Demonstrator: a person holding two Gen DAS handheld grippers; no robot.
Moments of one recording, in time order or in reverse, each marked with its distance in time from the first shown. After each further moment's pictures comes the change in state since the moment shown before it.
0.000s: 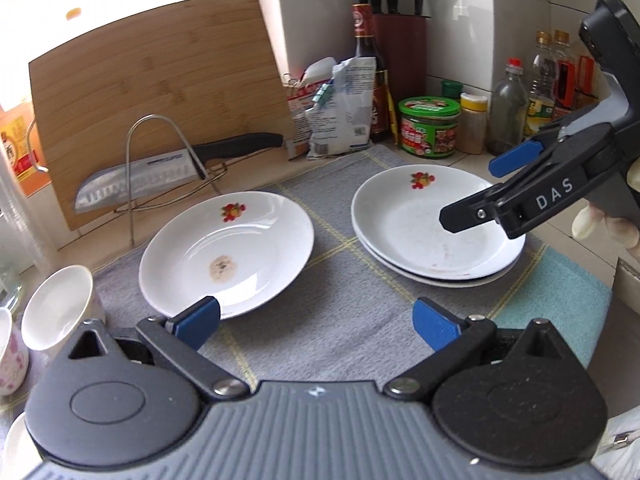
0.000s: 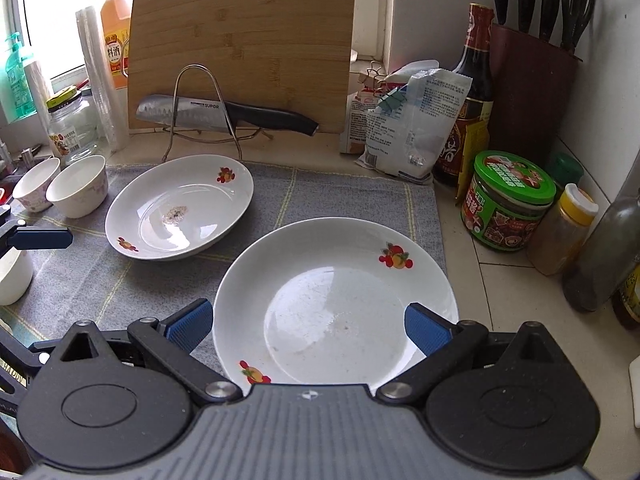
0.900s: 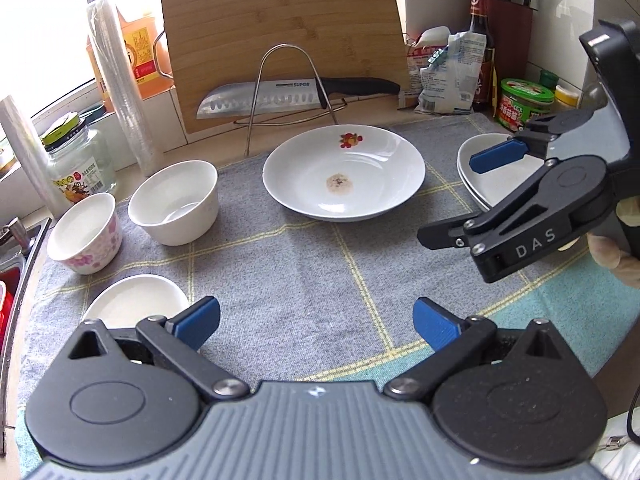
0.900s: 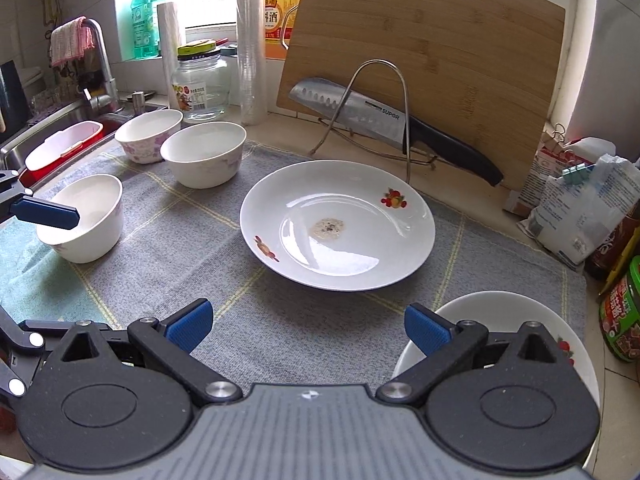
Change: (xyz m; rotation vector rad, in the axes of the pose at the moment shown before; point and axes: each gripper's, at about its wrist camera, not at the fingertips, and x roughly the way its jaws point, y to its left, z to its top) left arm -0.045 0.035 -0.036 -0.182 0.147 0.209; right arm 0.039 0.097 0.015 -0.312 -0.013 0.255
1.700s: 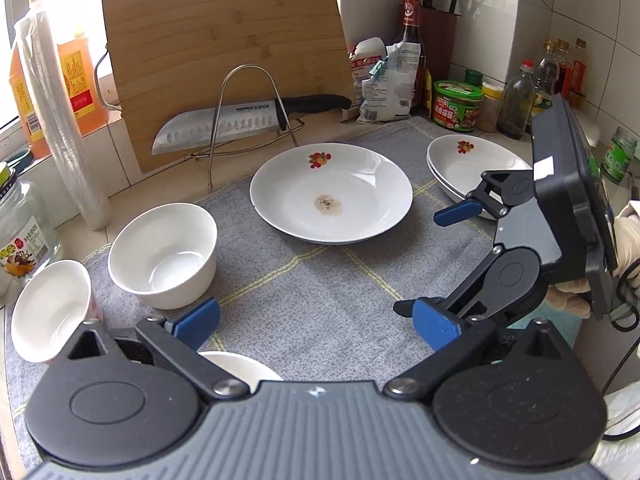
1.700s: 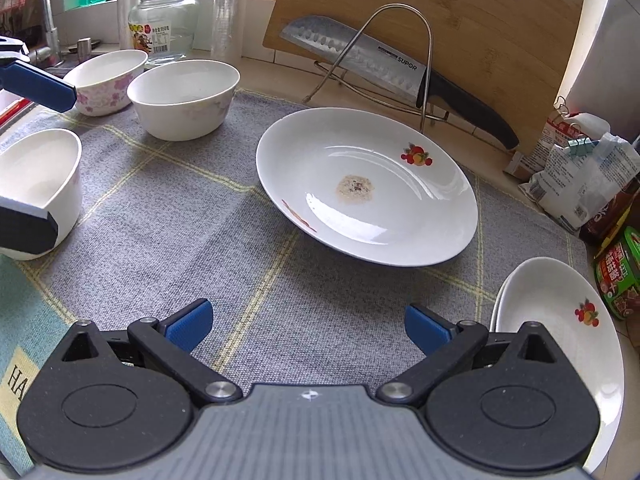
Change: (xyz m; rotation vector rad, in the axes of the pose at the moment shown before) left arm 0.025 0.098 0.026 0.205 -0.049 -0.330; right arm 0.062 0.071 0.003 0.066 0.144 -0.253
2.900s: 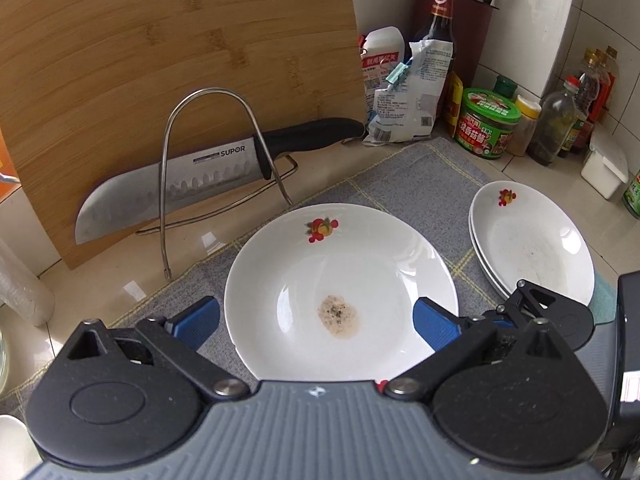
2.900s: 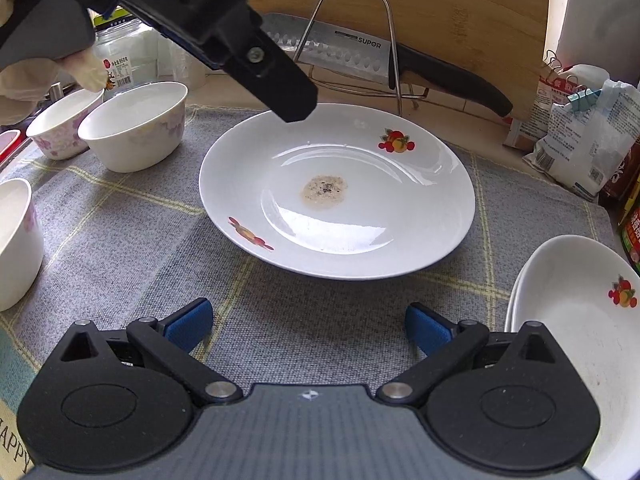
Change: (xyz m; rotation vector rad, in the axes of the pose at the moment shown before) left arm 0.117 0.019 0.118 0.004 0.107 -0.067; right arm 0.037 -0.040 0.005 0.125 -0.046 0.088
